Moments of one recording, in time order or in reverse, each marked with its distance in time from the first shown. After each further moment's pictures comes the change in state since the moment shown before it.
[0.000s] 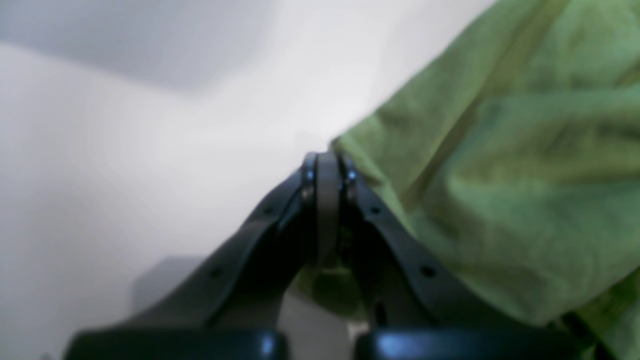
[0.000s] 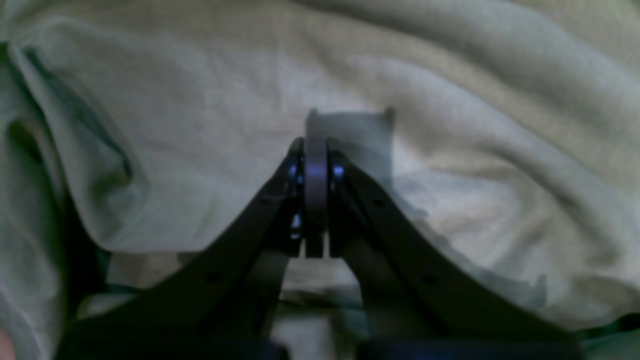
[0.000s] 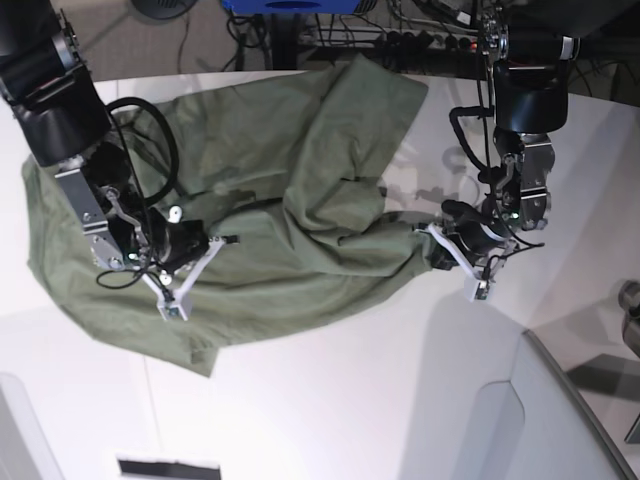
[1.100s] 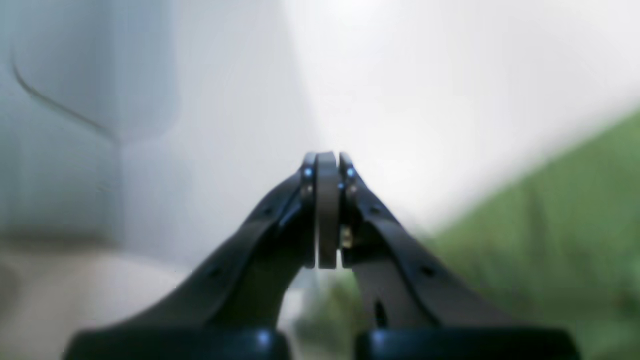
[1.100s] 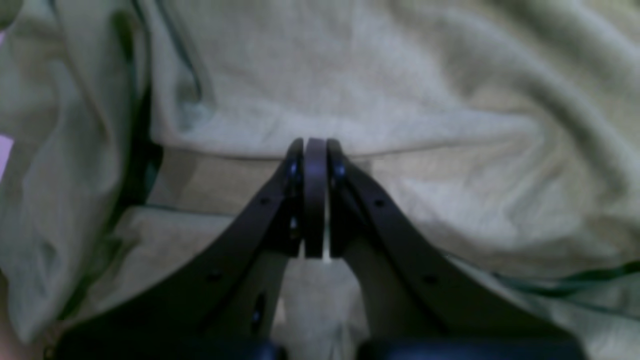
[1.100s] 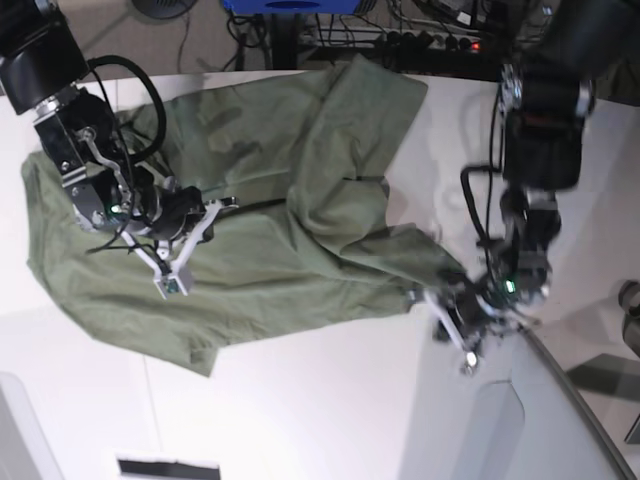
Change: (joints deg) left arm -8.0 -1.7 11.4 7.7 1.6 5.7 5.4; right arm -11.2 5.8 0.1 20.4 -0.2 0.0 -0.7
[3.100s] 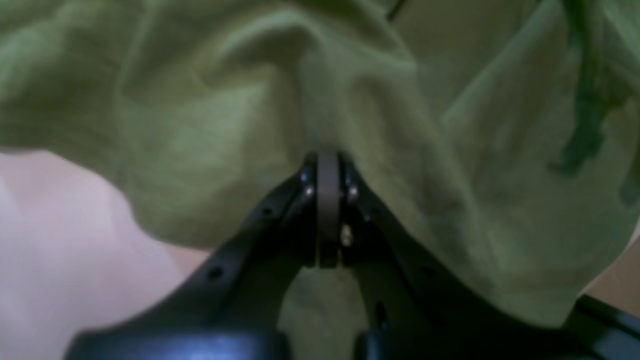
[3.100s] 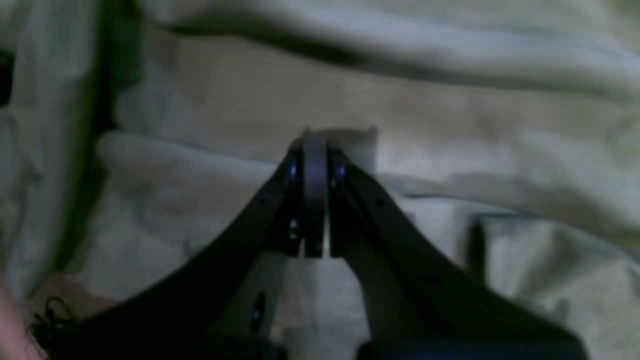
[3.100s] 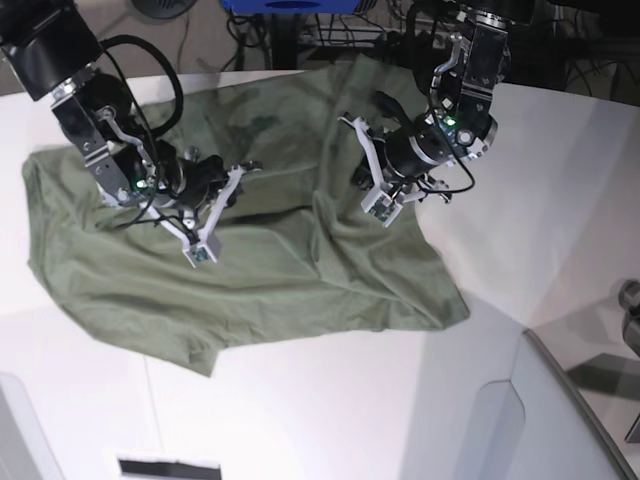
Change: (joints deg) left arm 31.6 5.4 3.4 30.3 4.0 -4.4 10.9; right arm -2.1 -1.2 -5.1 0.1 0.0 -0.2 -1.3
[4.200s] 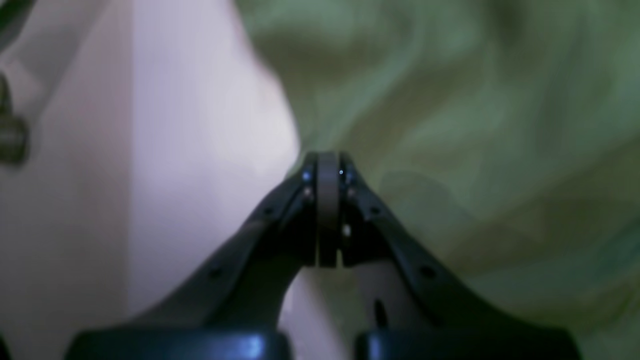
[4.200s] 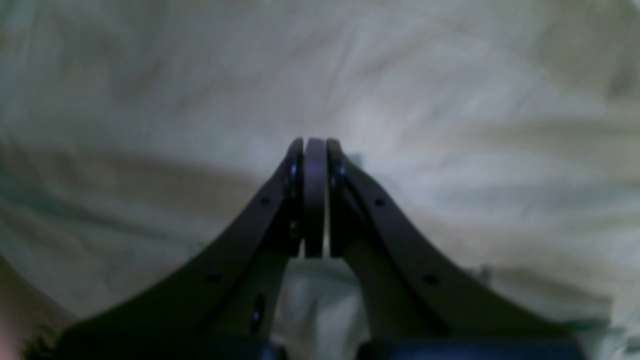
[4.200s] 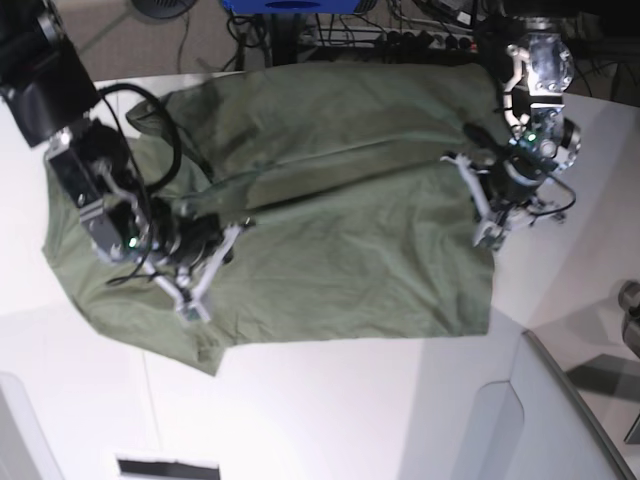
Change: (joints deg) left arm -0.5 -2.4 -18.4 5.9 10.8 -0.1 0.1; right arm 10.1 -1.3 2.6 -7.5 1.3 0.9 0.3
